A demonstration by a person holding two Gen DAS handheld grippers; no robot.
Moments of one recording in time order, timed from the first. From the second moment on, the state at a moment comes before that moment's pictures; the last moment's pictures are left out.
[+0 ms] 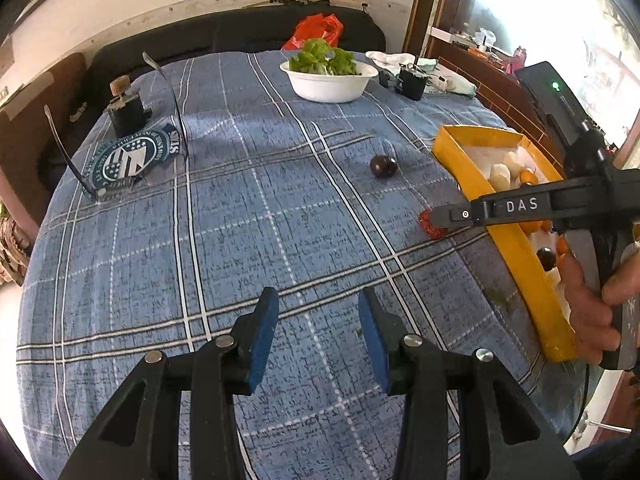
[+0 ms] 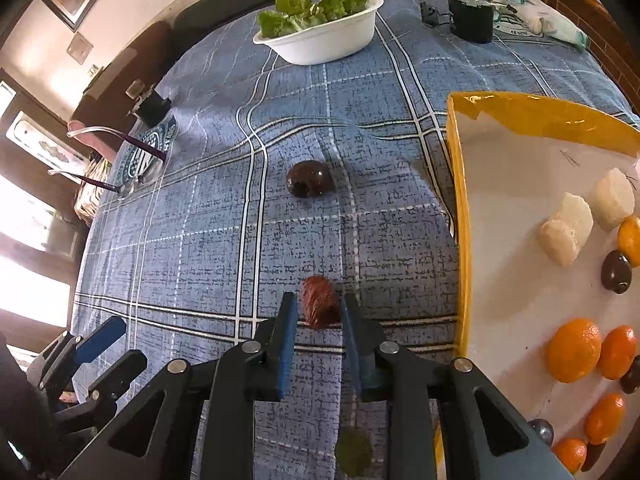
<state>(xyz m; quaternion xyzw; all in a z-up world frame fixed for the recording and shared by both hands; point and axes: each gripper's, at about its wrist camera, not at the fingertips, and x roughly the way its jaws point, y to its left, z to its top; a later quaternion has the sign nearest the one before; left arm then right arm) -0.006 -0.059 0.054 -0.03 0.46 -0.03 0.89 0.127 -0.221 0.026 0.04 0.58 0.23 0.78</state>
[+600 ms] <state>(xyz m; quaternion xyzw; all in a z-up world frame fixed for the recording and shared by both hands) 0.049 -0.060 0.061 -0.08 0.48 -0.06 0.87 0.111 -0.230 0.035 0.05 0.56 0.25 0.79</state>
